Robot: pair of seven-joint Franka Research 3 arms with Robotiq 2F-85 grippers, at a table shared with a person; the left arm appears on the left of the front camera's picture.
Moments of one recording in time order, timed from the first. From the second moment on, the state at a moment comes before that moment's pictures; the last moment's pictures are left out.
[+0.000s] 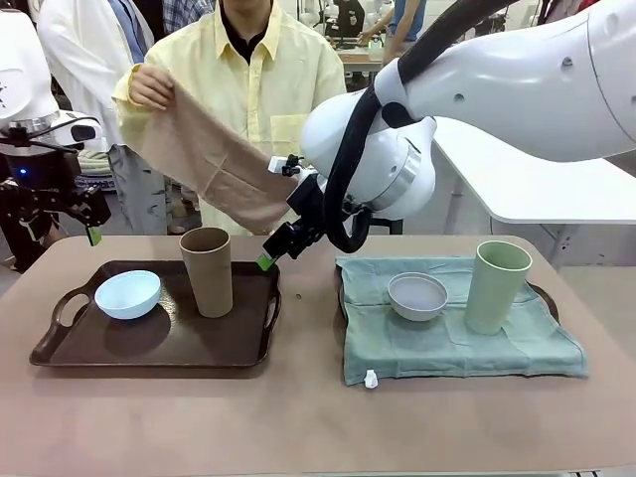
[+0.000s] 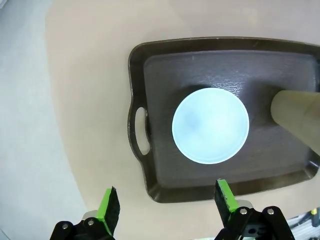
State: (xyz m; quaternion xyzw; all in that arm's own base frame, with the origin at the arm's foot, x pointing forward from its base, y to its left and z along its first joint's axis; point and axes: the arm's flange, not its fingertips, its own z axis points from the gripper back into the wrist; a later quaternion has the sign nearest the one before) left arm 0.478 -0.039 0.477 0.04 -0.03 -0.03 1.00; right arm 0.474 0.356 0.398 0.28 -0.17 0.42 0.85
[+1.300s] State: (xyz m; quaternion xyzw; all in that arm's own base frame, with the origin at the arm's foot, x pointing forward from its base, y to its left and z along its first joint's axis) left arm 0.480 -0.086 0.458 0.00 -0.07 -0.04 1.00; right arm 0.493 0.399 0.323 0.43 -0.24 0.64 0.60
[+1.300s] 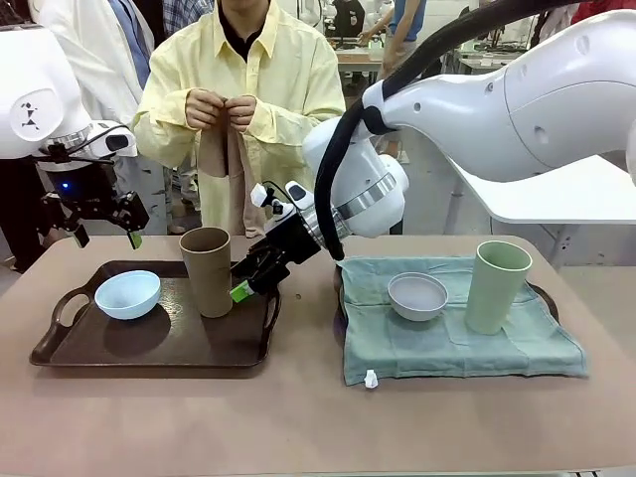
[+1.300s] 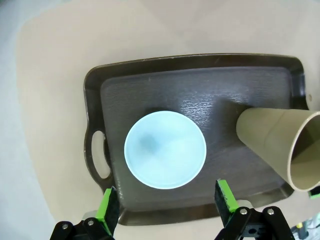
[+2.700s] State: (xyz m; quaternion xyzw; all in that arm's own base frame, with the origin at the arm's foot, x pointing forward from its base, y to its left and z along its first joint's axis) left arm 0.481 -0.084 0.458 0.00 -0.07 -0.05 1.00; right arm 0.503 0.398 0.317 0.39 -0.26 0.64 0.60
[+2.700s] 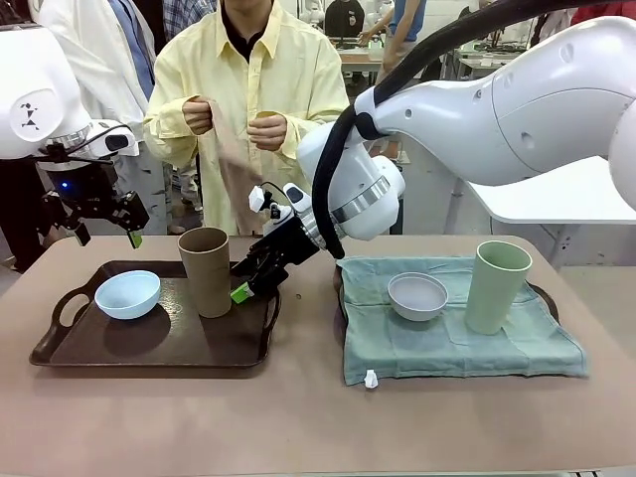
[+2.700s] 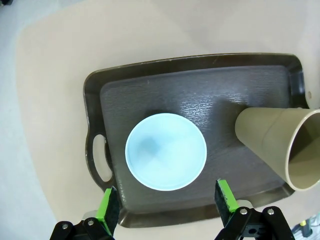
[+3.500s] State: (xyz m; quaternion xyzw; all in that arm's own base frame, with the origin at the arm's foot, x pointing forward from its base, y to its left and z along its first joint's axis) left arm 0.492 -0.042 0.413 0.00 -0.02 -0.06 1.00; right arm 0.523 0.415 0.299 0.34 -0.30 0.65 0.61
